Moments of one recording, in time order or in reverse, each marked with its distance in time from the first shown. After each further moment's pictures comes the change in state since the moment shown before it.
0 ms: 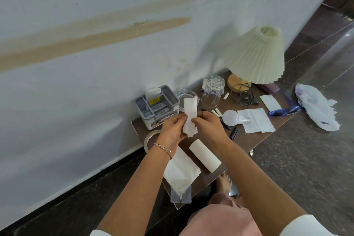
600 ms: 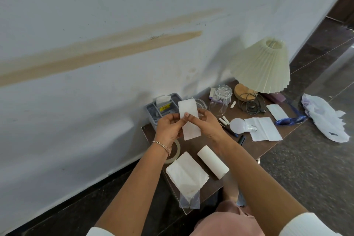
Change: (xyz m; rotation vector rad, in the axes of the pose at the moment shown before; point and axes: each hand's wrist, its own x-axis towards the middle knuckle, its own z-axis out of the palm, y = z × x) left_hand -0.007 0.031 -0.025 0.194 0.144 0.159; right_hand 0.001 -0.026 0.022 0.068 -0.098 -0.027
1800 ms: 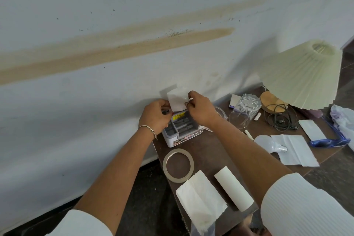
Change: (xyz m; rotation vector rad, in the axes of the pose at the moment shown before) left_hand 0.100 0.025 -0.076 0.727 0.124 0.271; right_hand 0.117 -0.034 0.055 -0.866 -0.066 -0.353
